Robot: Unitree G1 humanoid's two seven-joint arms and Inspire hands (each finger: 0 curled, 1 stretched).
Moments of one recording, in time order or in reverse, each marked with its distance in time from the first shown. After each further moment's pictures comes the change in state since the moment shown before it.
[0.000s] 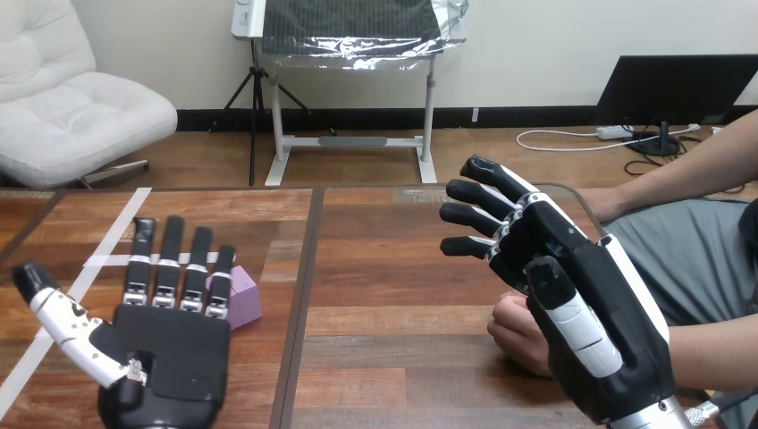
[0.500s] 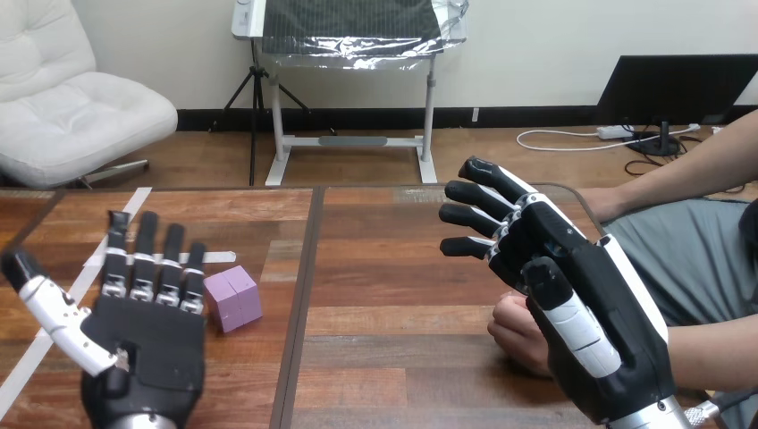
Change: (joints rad) left arm -0.082 -0.020 0.101 0.115 0.159 -0.003 -0.038; right arm -0.001 0.000 0.000 0.000 -0.010 0.000 0.000
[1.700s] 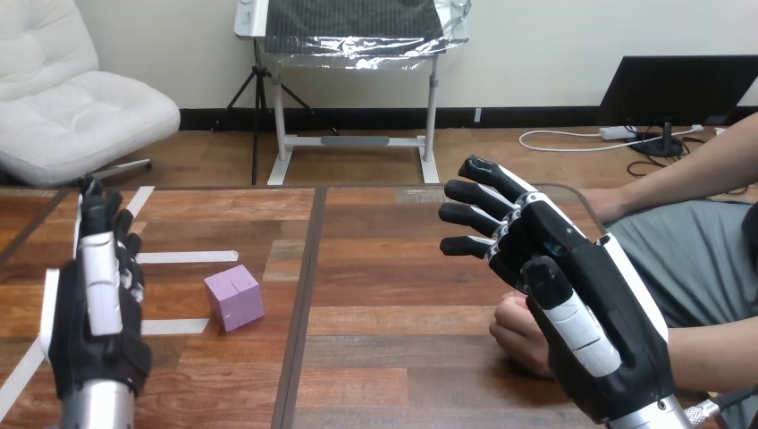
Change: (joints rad) left arm -0.194 0.096 0.171 0.285 0.694 -0.060 -0.039; right arm -0.003 0.000 -0.001 0.000 -0.002 0.000 0.000
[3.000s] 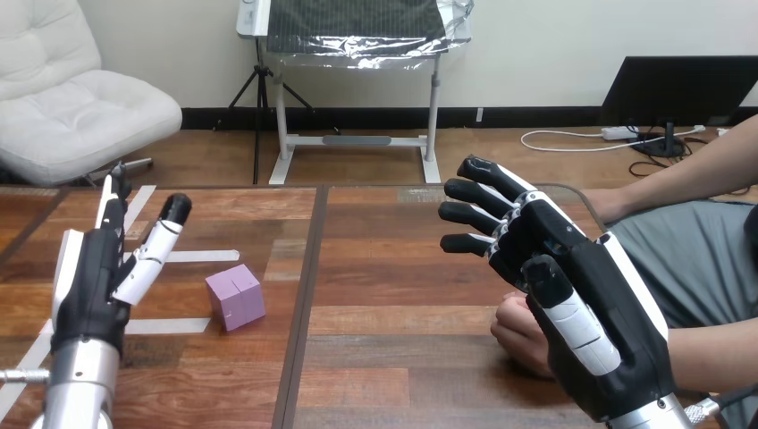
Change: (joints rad) left arm -0.218 0.166 0.010 0.328 0.386 -0.005 0.019; right arm -0.004 0.000 0.000 0.000 -0.002 0.000 -0.001
